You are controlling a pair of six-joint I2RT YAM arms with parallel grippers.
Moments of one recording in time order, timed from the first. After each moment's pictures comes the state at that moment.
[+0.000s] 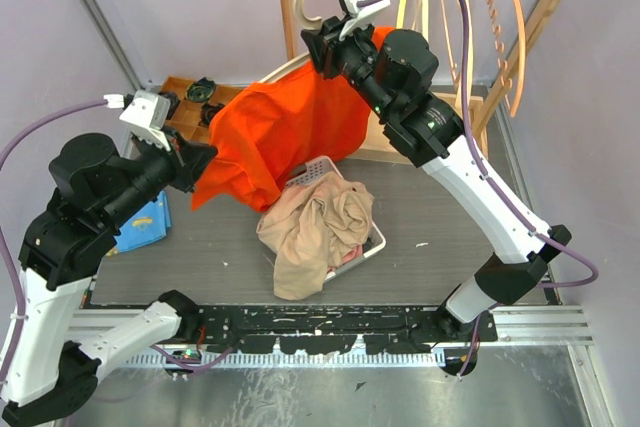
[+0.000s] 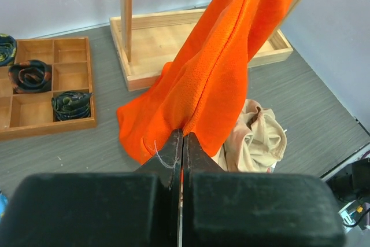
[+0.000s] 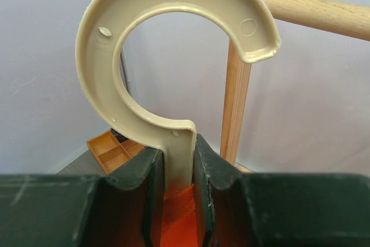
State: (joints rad) left arm -0.57 0.87 1.53 -0.83 -0.02 -0.19; right arm 0.76 1.56 1.97 -0.19 0.15 -0.02
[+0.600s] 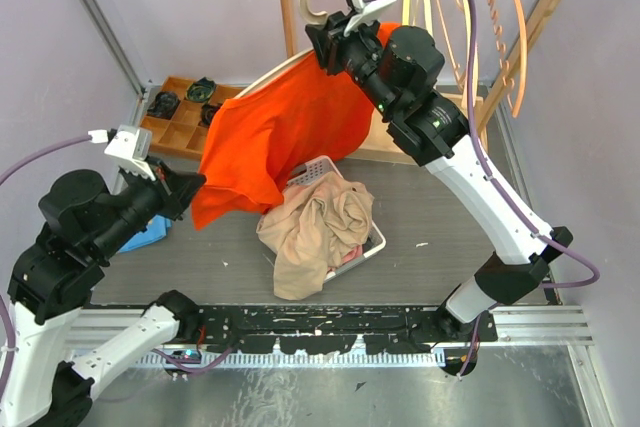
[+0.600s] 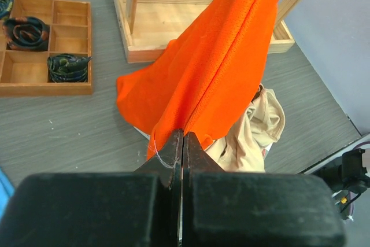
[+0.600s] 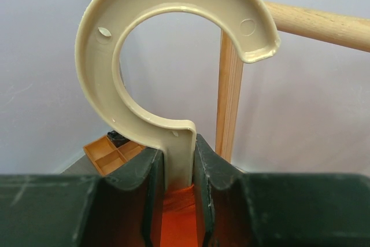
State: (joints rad) left arm -0.57 0.71 1.39 -0.90 -0.06 -0.28; right arm 0.75 1.56 2.00 -0.21 0.17 -0.02
